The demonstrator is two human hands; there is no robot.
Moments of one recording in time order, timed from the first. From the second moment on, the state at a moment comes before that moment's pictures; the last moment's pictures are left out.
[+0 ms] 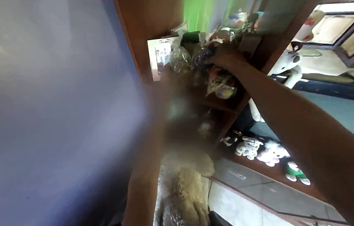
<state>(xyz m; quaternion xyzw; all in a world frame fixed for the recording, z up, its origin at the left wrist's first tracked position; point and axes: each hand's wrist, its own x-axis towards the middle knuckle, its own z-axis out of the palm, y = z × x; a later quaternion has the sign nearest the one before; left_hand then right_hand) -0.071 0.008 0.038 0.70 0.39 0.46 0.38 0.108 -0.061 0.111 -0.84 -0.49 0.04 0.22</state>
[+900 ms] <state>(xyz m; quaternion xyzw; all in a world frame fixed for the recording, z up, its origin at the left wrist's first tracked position) 0.007 0.037 0.036 0.72 0.40 0.40 0.40 0.097 -0.057 0.140 -0.86 -0.50 0.03 0.10</state>
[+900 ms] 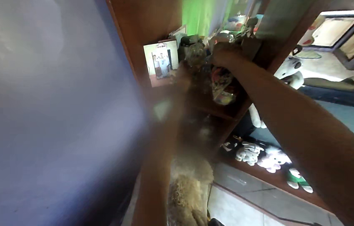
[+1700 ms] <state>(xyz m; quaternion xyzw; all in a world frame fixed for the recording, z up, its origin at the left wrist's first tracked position) -0.007 0.028 -0.004 0.80 0.44 0.28 0.30 0.108 -0.051 0.128 -0.86 -0.49 0.00 0.11</state>
